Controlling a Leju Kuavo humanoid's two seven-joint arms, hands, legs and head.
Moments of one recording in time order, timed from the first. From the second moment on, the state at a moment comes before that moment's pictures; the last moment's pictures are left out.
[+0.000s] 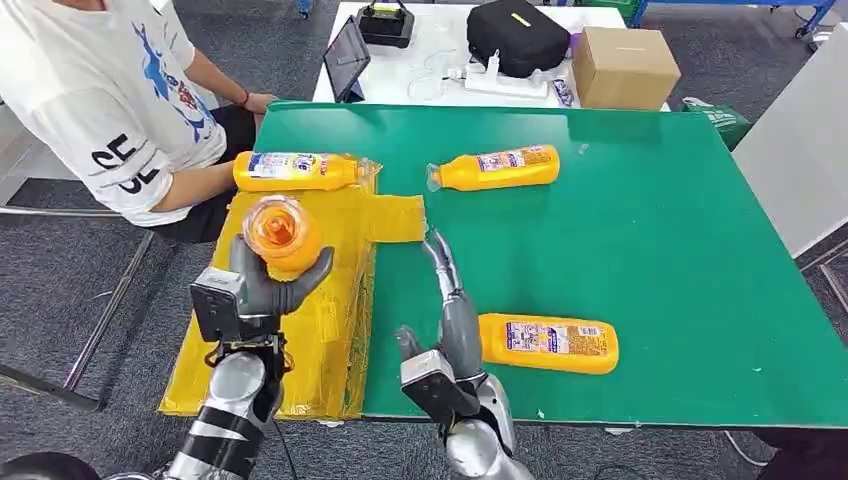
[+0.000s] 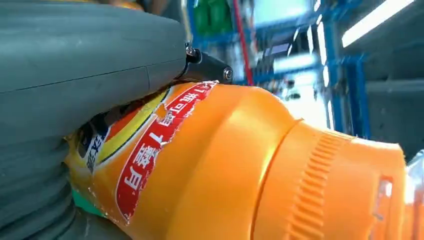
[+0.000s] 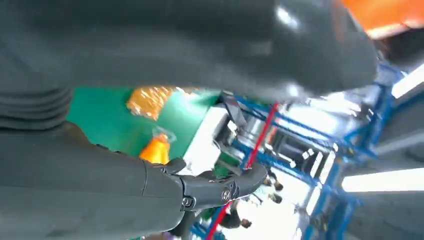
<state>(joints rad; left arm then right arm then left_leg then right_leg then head) -0.27 -0.21 -0.20 -1.34 -0.22 0.37 -0.53 -0.07 0.23 0.51 -1.37 0.46 -0.54 -0.59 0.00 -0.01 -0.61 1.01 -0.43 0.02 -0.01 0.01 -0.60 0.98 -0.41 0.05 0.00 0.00</state>
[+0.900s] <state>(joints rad) -0.72 -0.06 -0.39 -0.58 -1.27 0.34 -0.22 -0.04 0.21 0.51 -1.65 0.35 -0.65 -0.70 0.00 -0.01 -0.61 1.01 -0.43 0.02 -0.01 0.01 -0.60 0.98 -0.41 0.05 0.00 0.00</state>
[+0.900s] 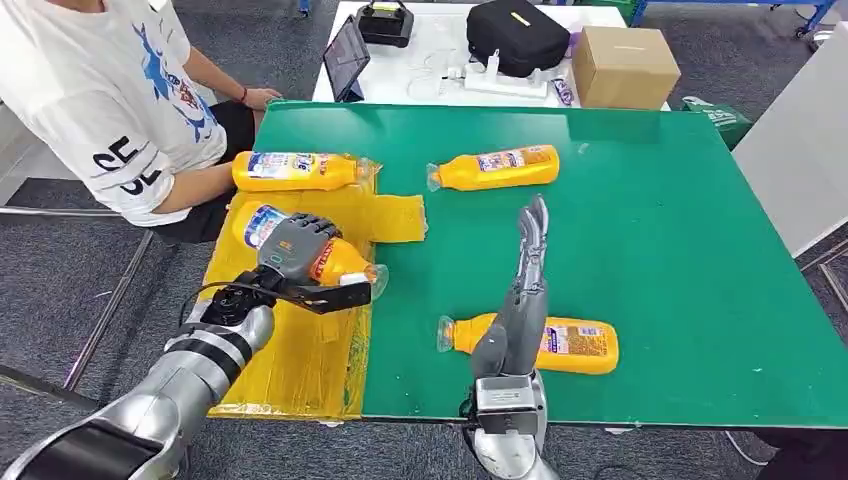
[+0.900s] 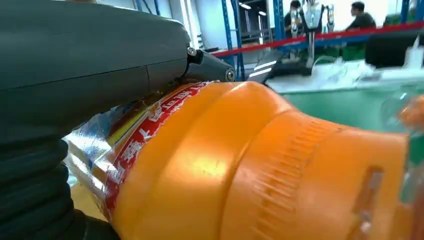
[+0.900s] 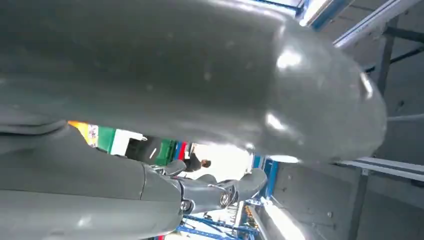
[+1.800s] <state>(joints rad) -0.74 -0.01 -0.36 -0.43 -1.15 0.16 -0.24 -0.04 0.21 0.50 -1.55 0.34 -0.54 -0.68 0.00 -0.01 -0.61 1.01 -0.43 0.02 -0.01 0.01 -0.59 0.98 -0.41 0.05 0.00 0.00</state>
